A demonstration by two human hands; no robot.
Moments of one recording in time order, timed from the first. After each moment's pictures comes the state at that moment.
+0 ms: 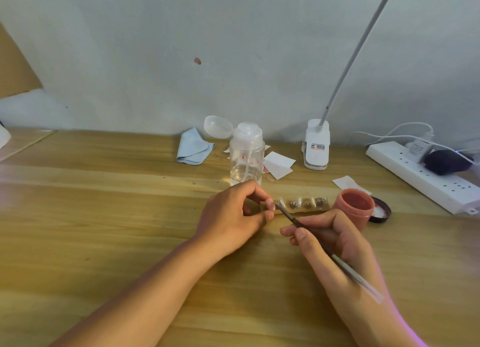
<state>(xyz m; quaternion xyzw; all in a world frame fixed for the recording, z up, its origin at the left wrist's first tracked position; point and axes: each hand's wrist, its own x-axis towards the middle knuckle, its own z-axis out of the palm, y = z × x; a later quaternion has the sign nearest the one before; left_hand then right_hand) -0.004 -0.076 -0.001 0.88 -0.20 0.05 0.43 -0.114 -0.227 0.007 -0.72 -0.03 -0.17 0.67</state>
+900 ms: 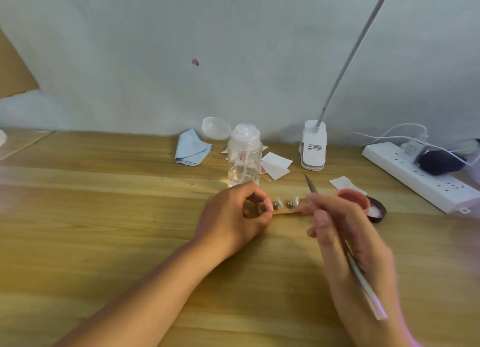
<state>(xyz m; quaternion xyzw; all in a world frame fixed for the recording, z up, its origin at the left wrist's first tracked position) -0.008 -0.079 -0.001 0.89 -0.19 0.06 0.42 -0.118 -0.225 0.017 -0.78 -0.04 -0.35 0.52</state>
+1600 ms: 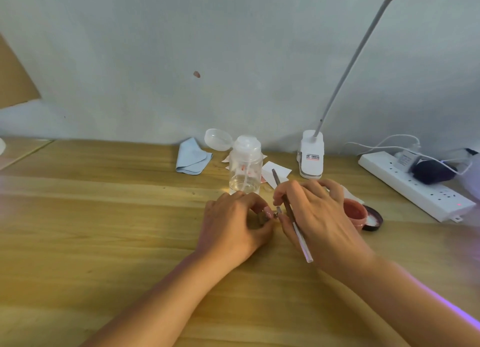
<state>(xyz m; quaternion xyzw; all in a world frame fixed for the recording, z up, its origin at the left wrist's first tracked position) -0.010 -0.081 0.002 0.91 -0.21 0.13 0.34 -0.062 -0.241 0.040 -0.96 -0.16 -0.23 0.06</state>
